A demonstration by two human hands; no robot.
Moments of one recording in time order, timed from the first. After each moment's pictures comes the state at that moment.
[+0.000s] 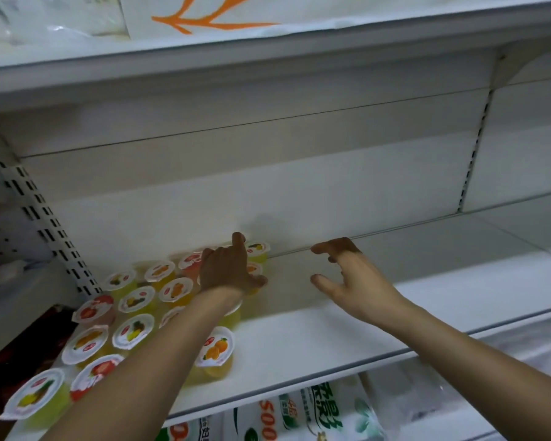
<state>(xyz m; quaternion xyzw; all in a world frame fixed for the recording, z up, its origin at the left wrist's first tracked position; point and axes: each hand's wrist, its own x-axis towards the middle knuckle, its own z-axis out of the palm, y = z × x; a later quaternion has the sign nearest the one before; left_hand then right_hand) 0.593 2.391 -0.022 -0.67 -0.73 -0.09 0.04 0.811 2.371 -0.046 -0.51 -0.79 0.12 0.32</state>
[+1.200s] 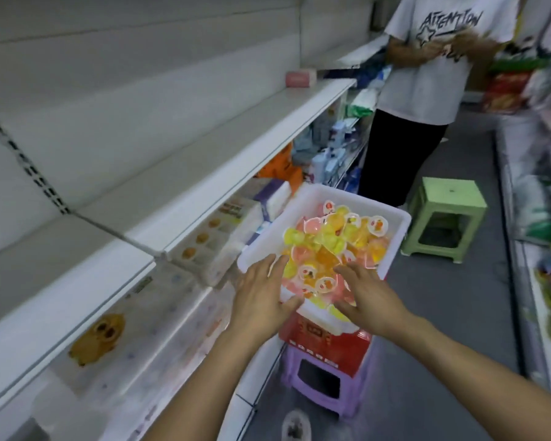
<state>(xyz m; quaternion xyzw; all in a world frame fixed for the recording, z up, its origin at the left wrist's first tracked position) 1.212 2.279 -0.163 -0.95 -0.26 -0.10 -0.15 1.377 2.131 -0.187 -0.86 -0.50 0.08 0.10</state>
